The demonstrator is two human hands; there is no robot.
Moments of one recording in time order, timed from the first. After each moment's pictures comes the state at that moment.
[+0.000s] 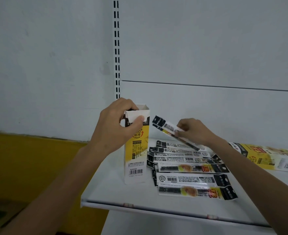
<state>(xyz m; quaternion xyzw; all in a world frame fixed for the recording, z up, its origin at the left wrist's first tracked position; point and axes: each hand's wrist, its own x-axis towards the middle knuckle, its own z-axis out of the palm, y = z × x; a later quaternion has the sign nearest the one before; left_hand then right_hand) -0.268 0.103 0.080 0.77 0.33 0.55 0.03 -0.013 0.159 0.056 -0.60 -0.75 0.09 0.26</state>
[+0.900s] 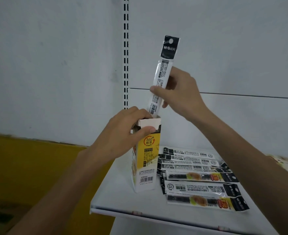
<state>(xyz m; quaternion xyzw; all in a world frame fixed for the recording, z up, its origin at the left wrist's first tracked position) -0.277 0.090 0.098 0.83 0.38 0.40 0.07 -0.122 0.101 0.164 -0.39 -0.73 0.08 0.55</state>
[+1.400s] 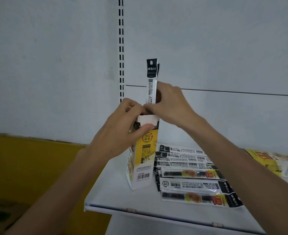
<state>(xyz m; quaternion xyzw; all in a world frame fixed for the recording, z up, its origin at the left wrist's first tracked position) -0.270 0.097 0.091 0.82 0.38 0.42 -0.01 -0.124 0.110 0.145 -0.49 -0.78 -0.01 0.39</state>
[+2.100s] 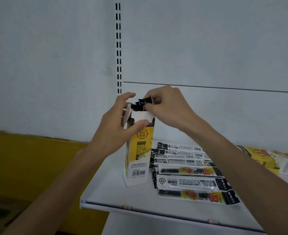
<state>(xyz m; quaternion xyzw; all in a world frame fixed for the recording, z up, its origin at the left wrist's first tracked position) -0.267 0.101 0.081 0.76 0.36 0.52 0.15 -0.118 0.095 0.140 -0.48 -0.78 0.06 0.38</state>
